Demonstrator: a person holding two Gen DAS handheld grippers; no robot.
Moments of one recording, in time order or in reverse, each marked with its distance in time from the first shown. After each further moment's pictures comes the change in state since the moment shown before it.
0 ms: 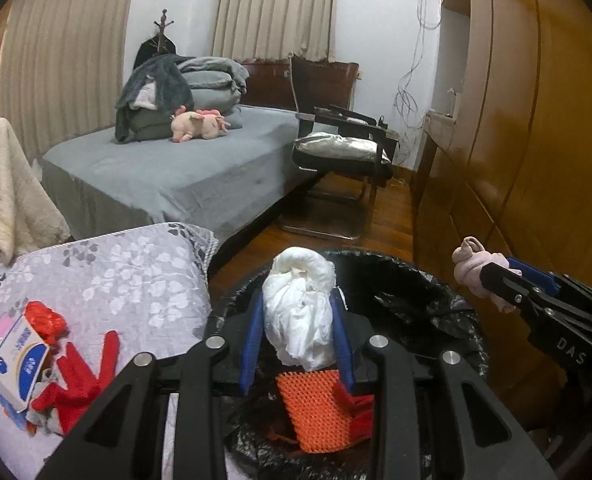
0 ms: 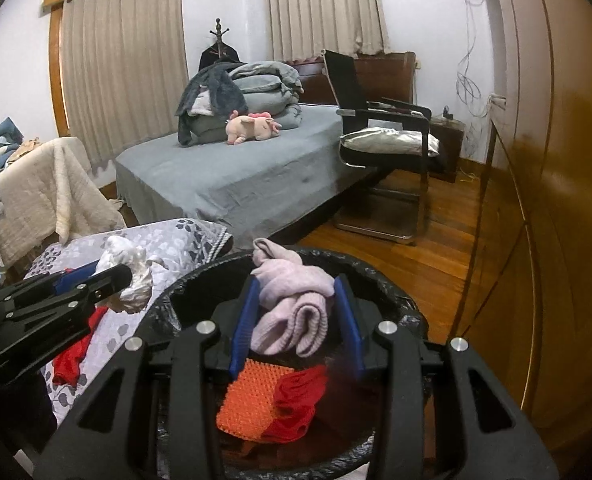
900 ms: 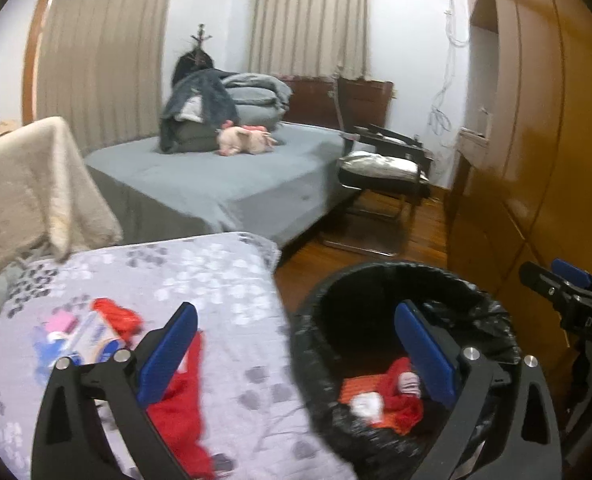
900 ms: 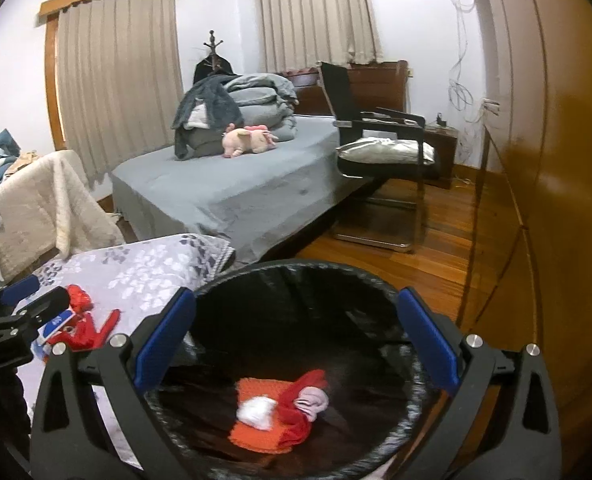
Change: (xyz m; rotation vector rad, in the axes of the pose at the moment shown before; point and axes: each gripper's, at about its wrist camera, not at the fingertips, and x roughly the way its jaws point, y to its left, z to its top) left arm -0.063 0.072 -0.010 -0.047 -0.071 0.138; right arm -0.008 0.025 0.007 0.023 -0.045 -0.007
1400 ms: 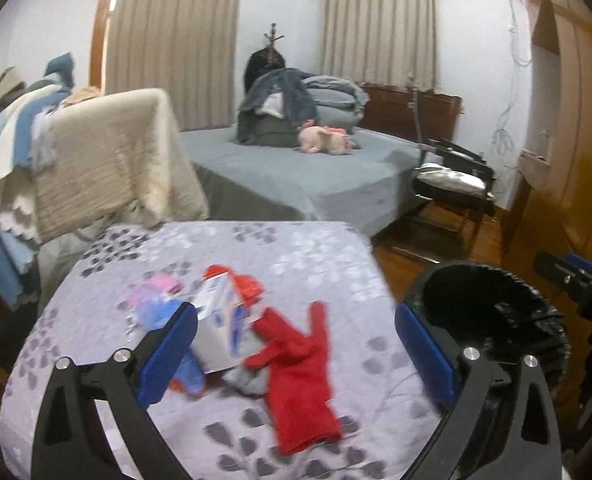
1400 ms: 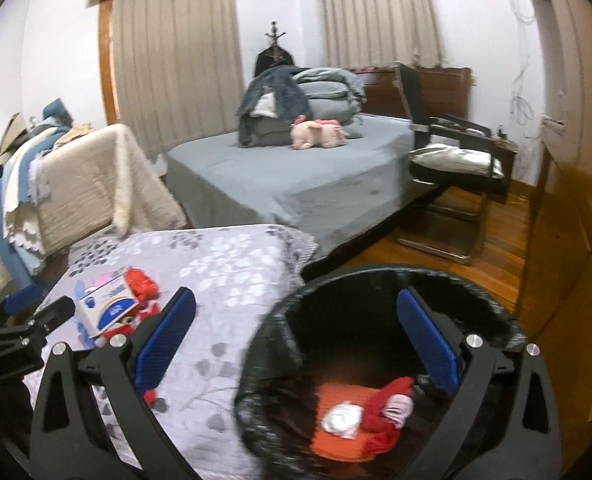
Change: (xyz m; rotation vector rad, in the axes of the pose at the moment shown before) left arm -0.046 0.101 -0.036 -0.116 -0.005 0.214; right arm 0.018 0.110 0.002 -0.110 0.021 0.187
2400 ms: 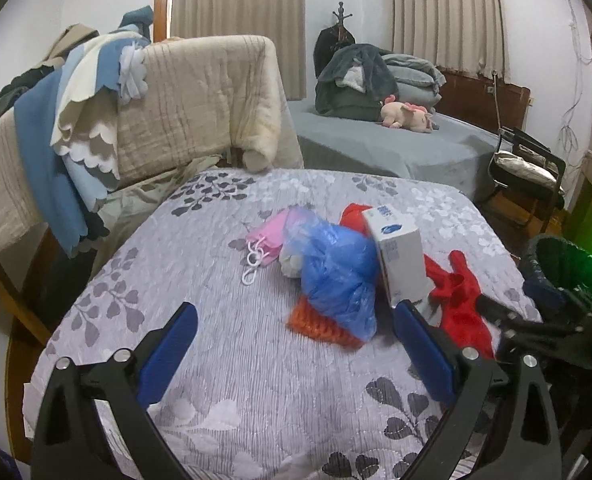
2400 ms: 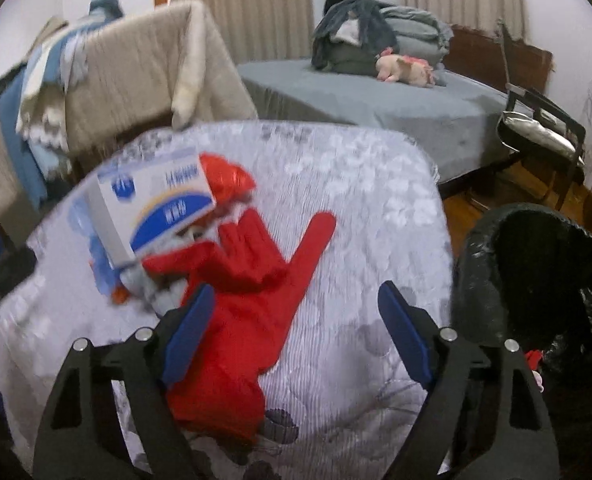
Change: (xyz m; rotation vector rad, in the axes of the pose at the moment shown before) left arm 0.018 0.109 -0.058 -0.080 0.080 0.214; right arm 0.128 0.154 -0.081 -0.167 0.242 0.131
